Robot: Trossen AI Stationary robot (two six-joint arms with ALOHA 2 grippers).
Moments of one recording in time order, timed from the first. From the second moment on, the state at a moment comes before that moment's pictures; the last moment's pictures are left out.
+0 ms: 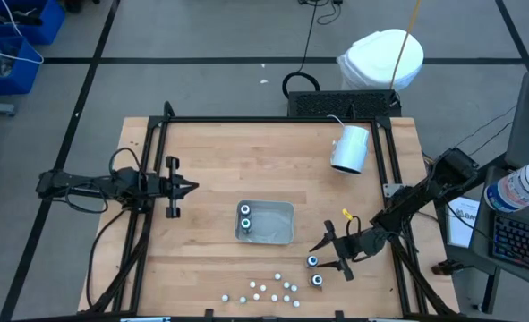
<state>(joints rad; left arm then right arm) -0.08 0.20 0.01 0.44 -0.06 0.30 0.71 1.49 0.33 0.84 0.36 0.16</state>
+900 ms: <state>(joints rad) -0.08 0.20 0.01 0.41 -0.06 0.27 0.71 1.49 0.33 0.84 0.36 0.11</state>
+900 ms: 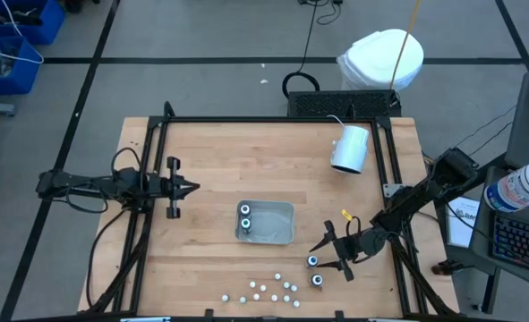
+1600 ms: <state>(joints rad) -0.08 0.20 0.01 0.42 -0.06 0.34 0.71 1.52 0.33 0.87 0.36 0.14</state>
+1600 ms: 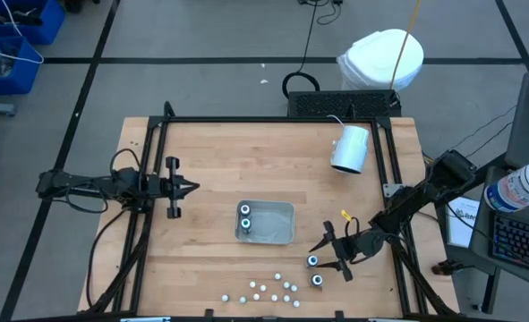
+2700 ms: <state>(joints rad) -0.08 0.20 0.01 0.42 -0.06 0.34 0.71 1.52 0.33 0.87 0.34 0.12</state>
